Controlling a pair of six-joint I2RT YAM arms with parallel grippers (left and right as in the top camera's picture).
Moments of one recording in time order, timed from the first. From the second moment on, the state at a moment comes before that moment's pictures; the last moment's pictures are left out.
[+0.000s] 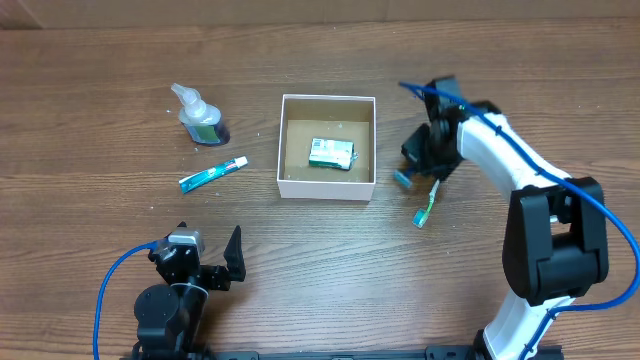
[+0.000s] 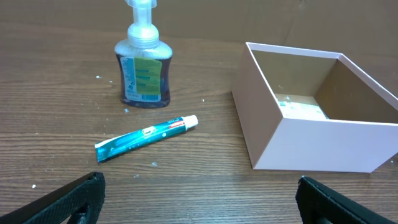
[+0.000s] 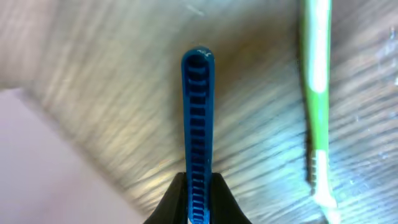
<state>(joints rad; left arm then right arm) -0.02 0.02 0.12 -0.39 0.12 -0.13 0.18 1.95 1.38 -0.83 -0.11 0.92</state>
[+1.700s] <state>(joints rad) -0.02 0.02 0.12 -0.39 0.12 -0.13 0.55 1.88 1.64 -0.83 -0.19 -0.89</state>
